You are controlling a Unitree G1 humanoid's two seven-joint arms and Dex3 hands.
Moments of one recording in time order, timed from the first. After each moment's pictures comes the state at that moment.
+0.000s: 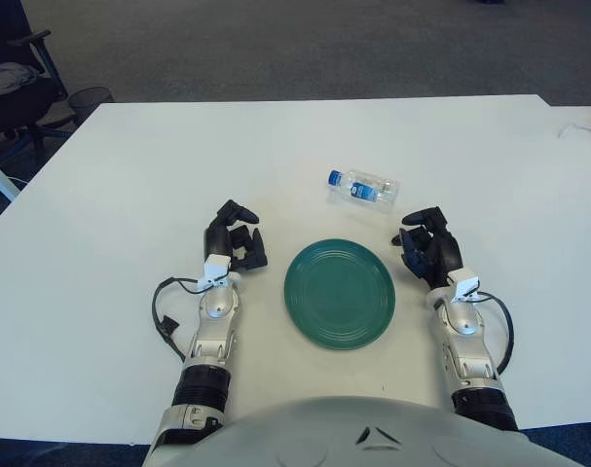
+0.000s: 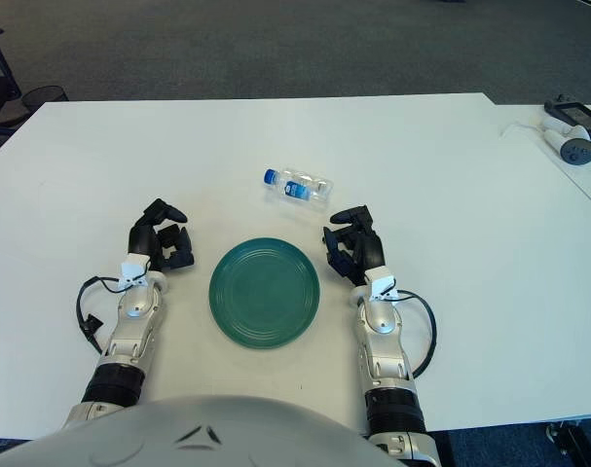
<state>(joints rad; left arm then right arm) 0.01 -0.07 0.03 0.31 0.12 -0.34 0.24 0.11 -0.02 -0.03 0.16 -0.03 -0.30 -0.01</state>
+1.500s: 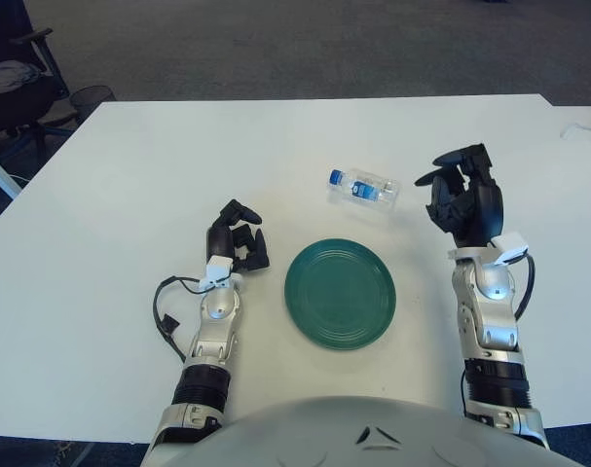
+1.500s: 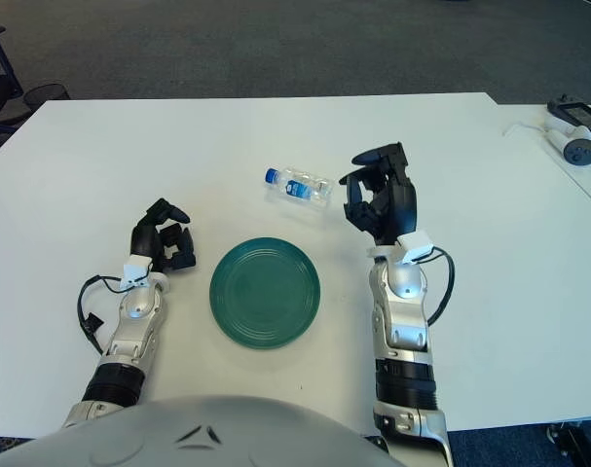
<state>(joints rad) 0.01 -0.07 0.01 0.34 0.11 -0.39 0.24 -0.06 -0.06 -0.13 -0.14 0.07 -0.29 0.03</state>
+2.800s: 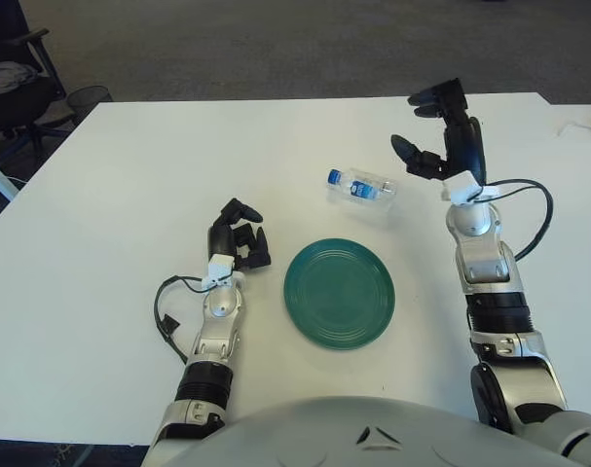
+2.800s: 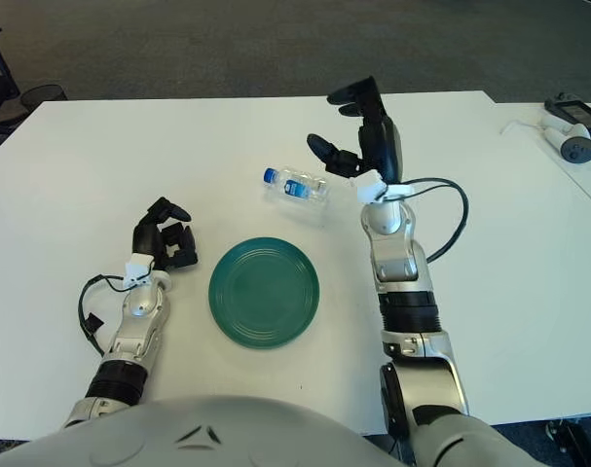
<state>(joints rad) -0.01 -0.08 0.00 0.35 0.12 -0.38 0.27 -0.37 -0.19 0.00 0.03 -0.46 -0.22 -0.15</state>
